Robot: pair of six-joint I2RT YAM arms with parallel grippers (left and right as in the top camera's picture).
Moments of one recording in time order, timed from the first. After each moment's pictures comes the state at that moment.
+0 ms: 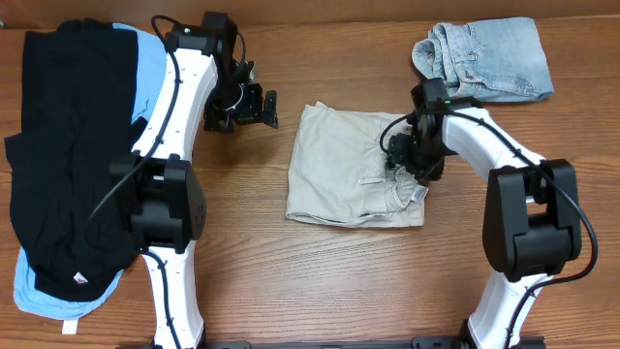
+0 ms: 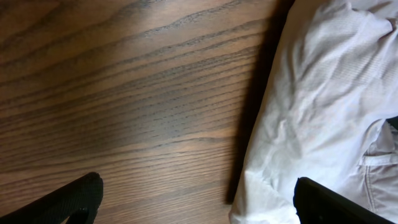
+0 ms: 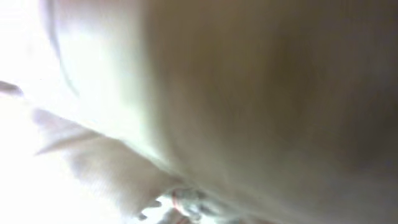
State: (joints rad) left arm -0.14 2.28 2.13 -1.40 0.29 -0.12; right arm 0.16 2.04 1.38 -0.85 -0.21 0.37
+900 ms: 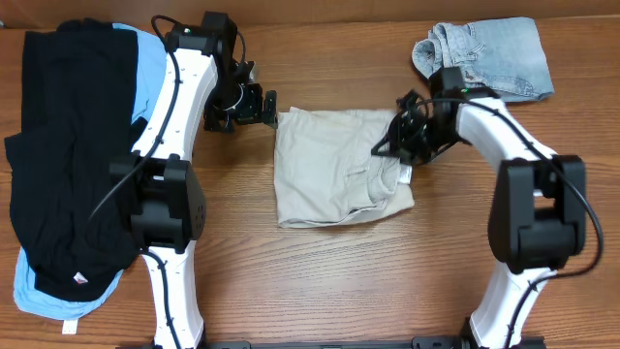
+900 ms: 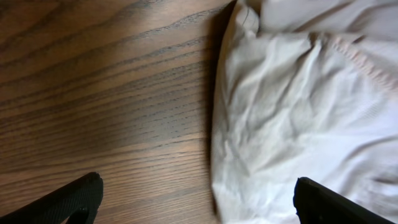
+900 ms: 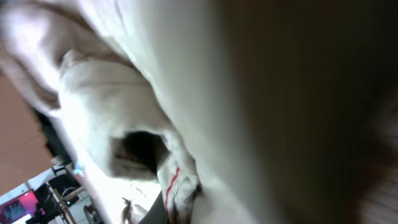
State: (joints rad) left arm -0.14 2.28 2.13 -1.40 0.29 -0.12; right arm 0.08 2.06 1.47 -0.87 -0.72 0.19
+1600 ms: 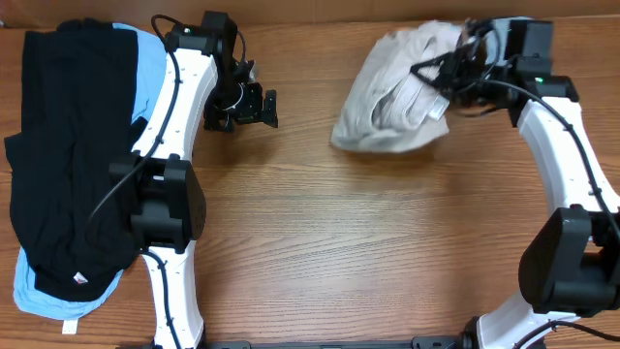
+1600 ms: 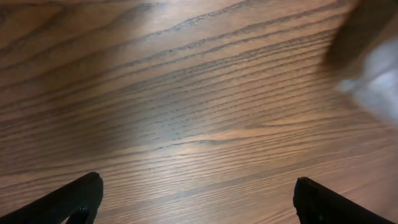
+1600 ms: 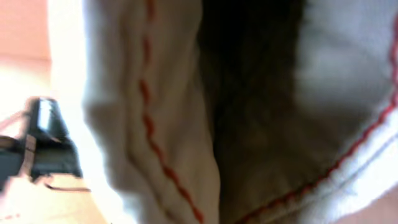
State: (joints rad) left arm -0.14 2.28 2.13 -1.39 0.28 -0.12; right arm -0.09 1.83 1.53 -0.48 -0.88 0.47
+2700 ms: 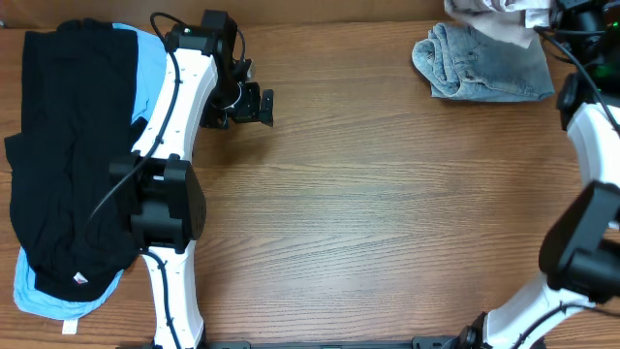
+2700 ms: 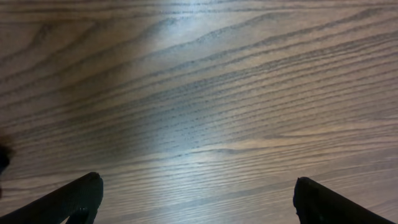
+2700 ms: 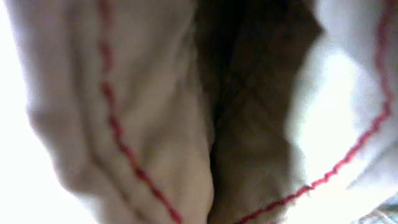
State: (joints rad) left arm -0.14 2.28 2.13 -1.36 0.21 -0.12; right arm -0.35 1.97 1.52 0.50 -0.48 1.21
